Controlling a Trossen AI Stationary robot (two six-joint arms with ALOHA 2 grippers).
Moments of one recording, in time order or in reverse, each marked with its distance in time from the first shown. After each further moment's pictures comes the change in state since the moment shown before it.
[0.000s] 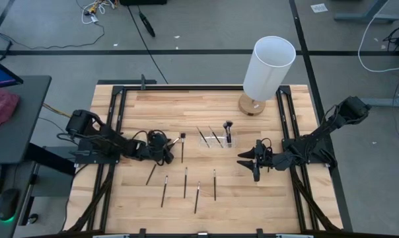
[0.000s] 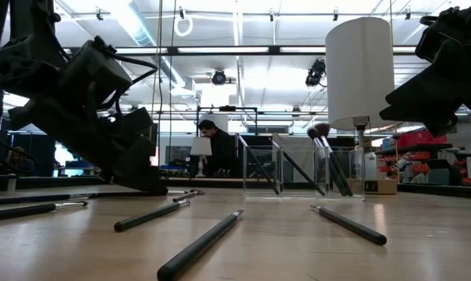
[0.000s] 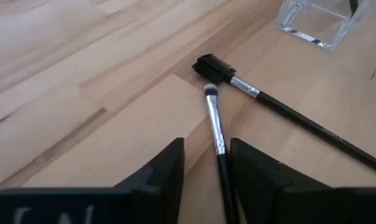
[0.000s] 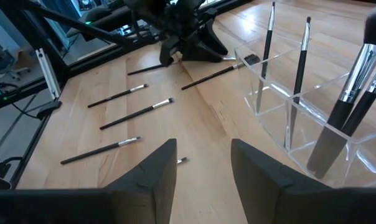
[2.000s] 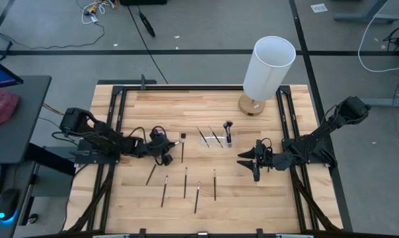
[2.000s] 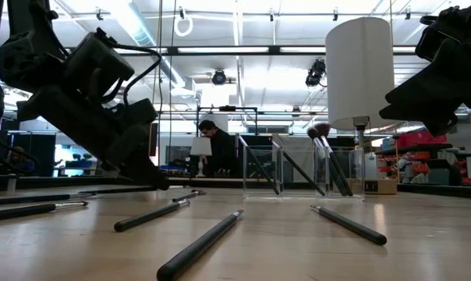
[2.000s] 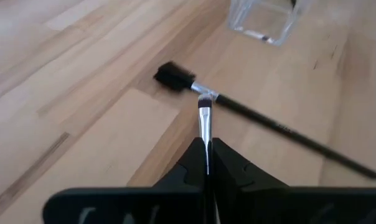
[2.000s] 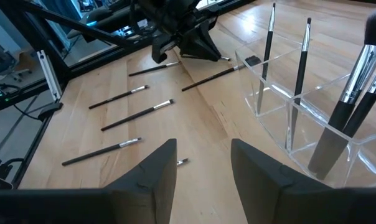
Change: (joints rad) left arm 0.037 -0.122 -0.011 0.032 0.146 0.183; right arm 0.000 0.000 0.000 0.006 0.000 0.000
